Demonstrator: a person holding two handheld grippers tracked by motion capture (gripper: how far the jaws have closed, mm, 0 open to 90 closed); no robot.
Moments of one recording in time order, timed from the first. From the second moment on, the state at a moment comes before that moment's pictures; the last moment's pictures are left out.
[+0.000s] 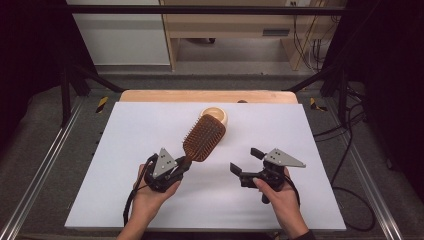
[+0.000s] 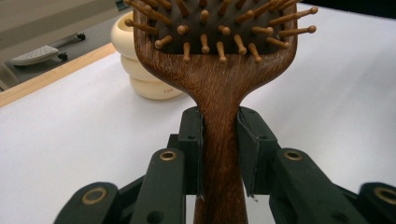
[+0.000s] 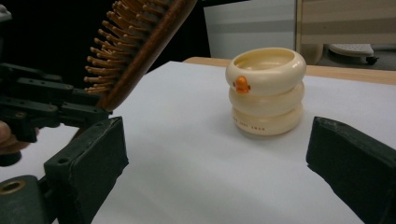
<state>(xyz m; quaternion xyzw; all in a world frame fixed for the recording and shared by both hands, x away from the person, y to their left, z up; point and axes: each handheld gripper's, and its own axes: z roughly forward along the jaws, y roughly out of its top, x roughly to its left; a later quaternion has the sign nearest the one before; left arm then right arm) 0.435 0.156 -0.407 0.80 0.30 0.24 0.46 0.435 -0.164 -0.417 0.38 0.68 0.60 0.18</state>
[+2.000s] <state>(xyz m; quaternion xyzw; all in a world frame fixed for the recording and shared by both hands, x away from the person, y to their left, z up) 0.437 0.146 -0.407 0.76 0.30 0.27 0.51 0.457 -0.118 -0.374 0.39 0.64 0.65 0.12</state>
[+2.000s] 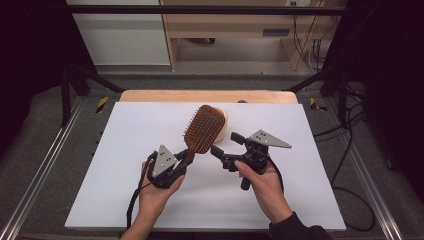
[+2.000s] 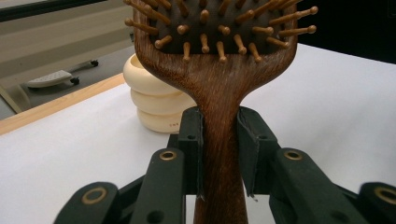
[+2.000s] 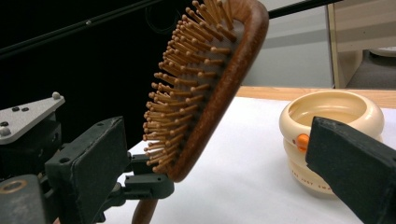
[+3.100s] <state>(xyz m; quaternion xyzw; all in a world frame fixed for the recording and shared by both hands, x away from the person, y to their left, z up) 0.426 0.135 -0.415 0.75 0.29 0.27 0.52 0.468 -0.103 -0.360 0.38 0.64 0.66 0.10</state>
